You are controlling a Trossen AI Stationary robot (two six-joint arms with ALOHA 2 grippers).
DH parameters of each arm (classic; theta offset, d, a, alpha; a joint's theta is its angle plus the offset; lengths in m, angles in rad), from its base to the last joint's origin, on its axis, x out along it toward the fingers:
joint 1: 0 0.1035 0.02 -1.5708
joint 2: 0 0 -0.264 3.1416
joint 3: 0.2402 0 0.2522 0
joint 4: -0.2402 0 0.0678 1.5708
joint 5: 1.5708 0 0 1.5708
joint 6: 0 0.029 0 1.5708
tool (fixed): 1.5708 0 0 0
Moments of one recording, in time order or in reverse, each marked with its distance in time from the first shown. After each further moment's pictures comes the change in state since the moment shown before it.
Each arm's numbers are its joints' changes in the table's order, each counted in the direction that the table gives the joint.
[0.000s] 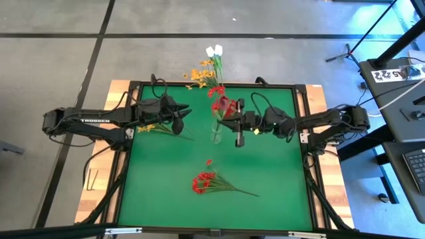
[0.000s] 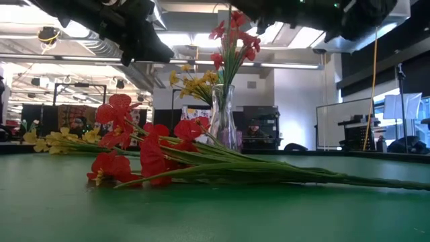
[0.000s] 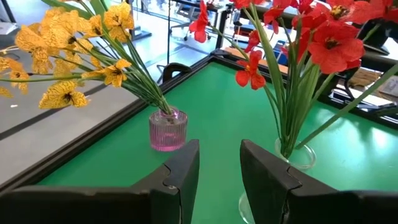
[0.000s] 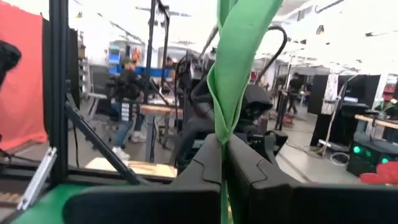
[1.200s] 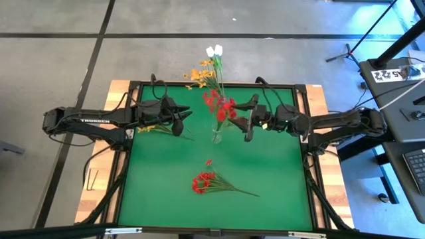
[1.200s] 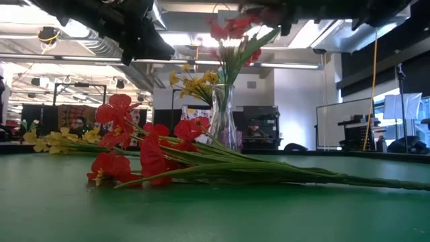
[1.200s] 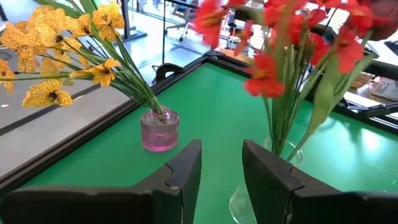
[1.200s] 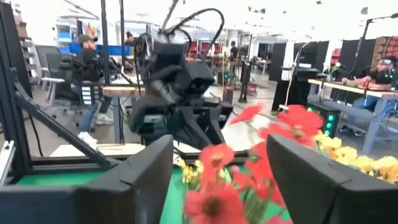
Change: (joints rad) left arm -0.025 0.000 0.000 0.008 0.000 -0.022; right arm -0.011 -0.239 -0.059 -0.295 0.177 0.036
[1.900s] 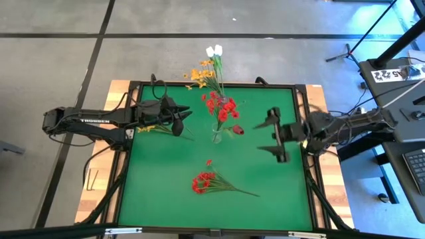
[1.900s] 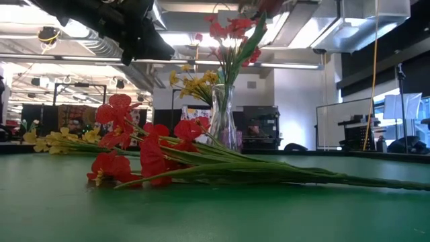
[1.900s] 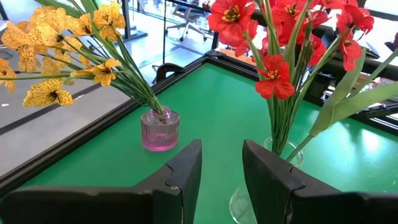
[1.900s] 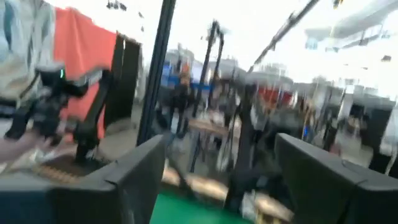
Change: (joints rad) left arm 0.000 0.000 0.000 0.000 -0.001 -0.004; right arm 0.247 -0.334 0.002 -0.202 -0.172 -0.137
